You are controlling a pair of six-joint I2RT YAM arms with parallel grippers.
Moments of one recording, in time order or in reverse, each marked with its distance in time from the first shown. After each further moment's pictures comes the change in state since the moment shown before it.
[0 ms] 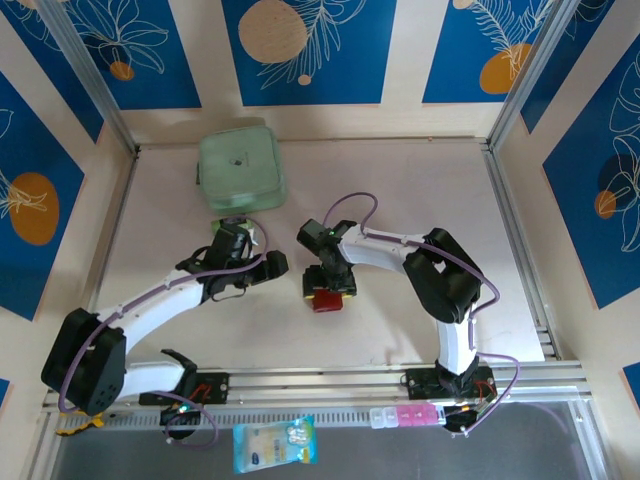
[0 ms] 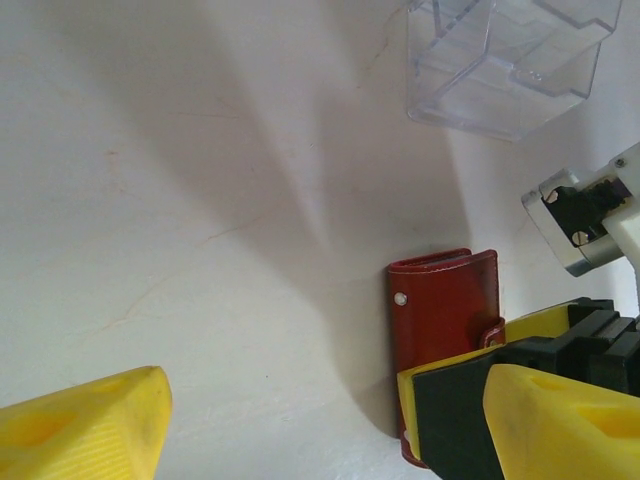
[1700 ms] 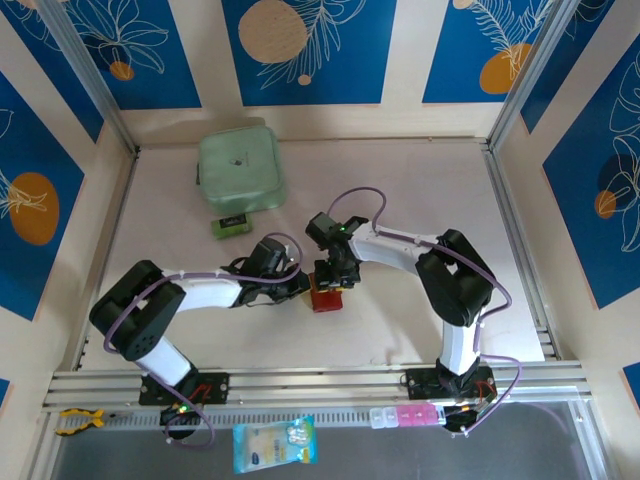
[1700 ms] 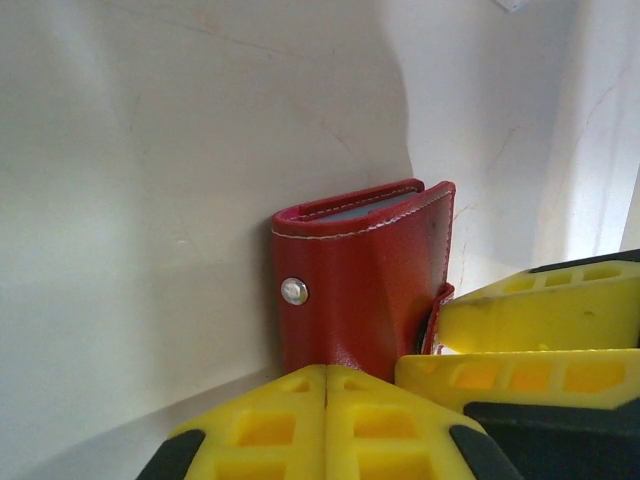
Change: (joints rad) left arm -0.183 0.349 -0.034 0.423 0.126 -0.272; right arm -0.037 -0.060 -0.032 0.027 0.004 -0.132
